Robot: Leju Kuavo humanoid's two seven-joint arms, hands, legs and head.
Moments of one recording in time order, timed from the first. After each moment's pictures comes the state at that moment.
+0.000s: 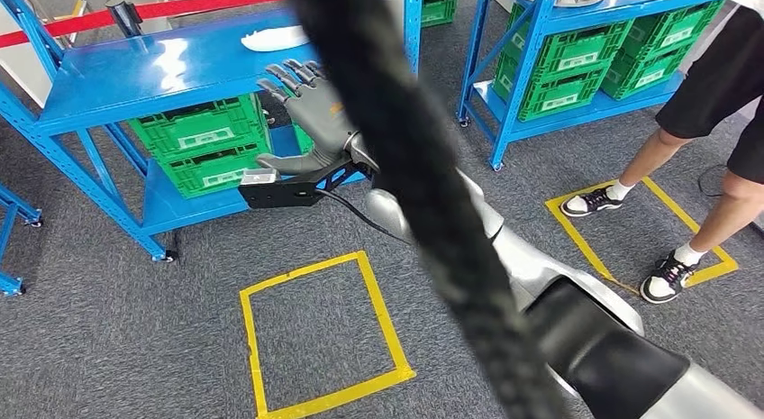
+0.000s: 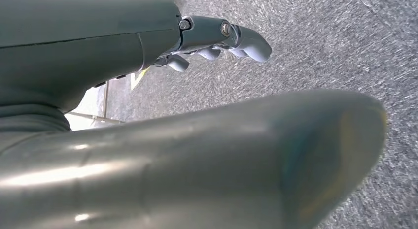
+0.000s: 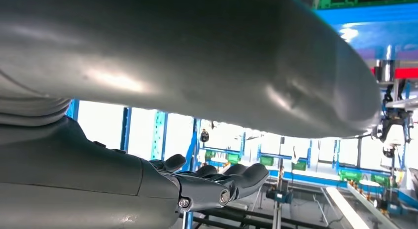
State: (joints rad) left arm -0.14 -0.10 0.88 -0.18 -1.26 -0.03 0.12; right arm -0.94 0.03 0.89 -0.84 0.75 0.06 -0.10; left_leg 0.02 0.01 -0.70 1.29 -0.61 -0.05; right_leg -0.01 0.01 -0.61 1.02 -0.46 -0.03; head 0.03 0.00
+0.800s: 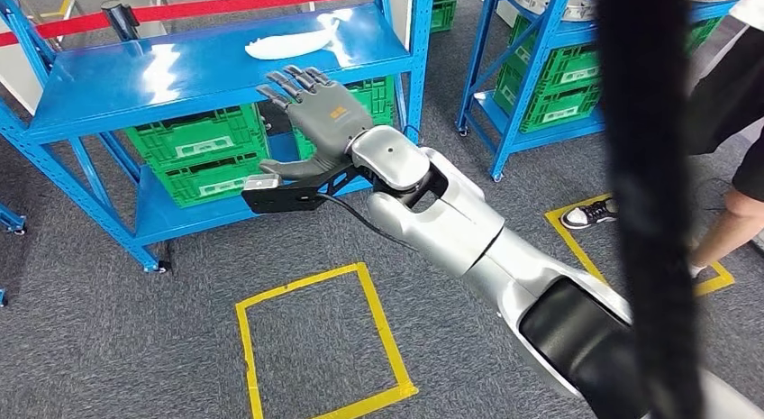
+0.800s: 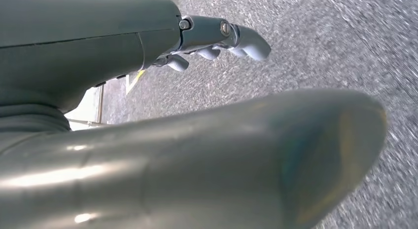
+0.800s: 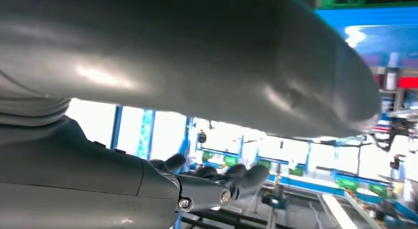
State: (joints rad) left arm -0.14 -0.10 0.88 -0.18 -1.26 -0.03 0.11; right arm -0.94 0.01 0.90 -0.84 0.73 0.06 -0.10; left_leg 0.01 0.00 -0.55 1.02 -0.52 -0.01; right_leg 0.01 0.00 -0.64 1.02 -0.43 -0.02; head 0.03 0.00
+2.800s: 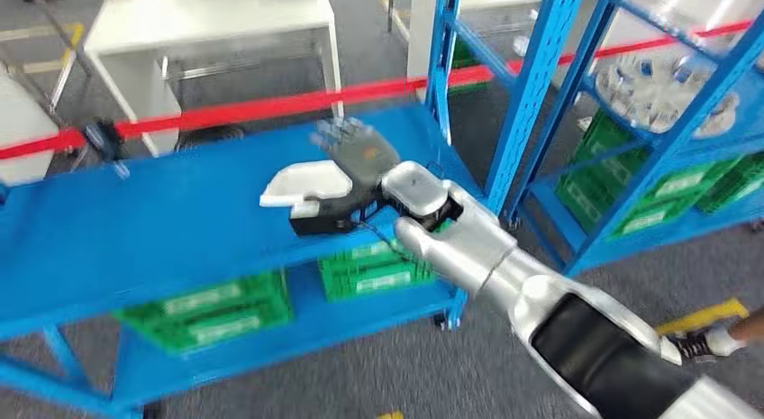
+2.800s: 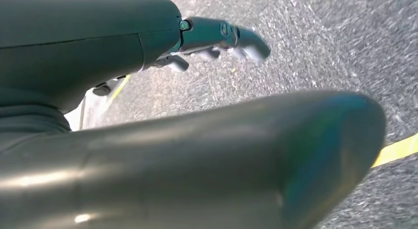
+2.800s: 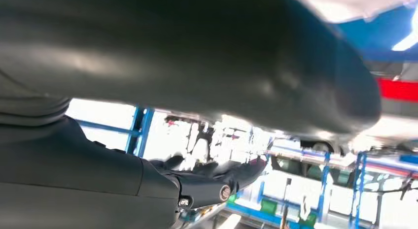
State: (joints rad) left arm -0.12 -0.12 0.89 -0.17 -1.27 -0.01 0.12; right arm -0.87 -0.05 0.94 -0.71 0.68 0.00 -0.12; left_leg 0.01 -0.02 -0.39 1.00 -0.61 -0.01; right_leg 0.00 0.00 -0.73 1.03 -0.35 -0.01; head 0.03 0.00
